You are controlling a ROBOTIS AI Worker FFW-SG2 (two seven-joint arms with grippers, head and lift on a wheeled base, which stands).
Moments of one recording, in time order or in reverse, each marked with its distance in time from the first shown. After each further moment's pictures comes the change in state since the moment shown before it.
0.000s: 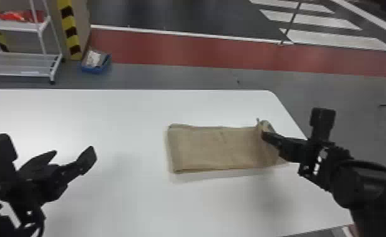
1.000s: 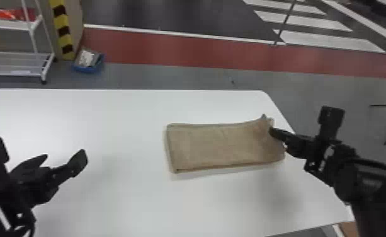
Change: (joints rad) left arm -0.022 -0.002 -0.003 0.053 0.001 0.000 -0.001; right arm -0.036 -0.023 -0.064 0.089 0.045 -0.057 0.036
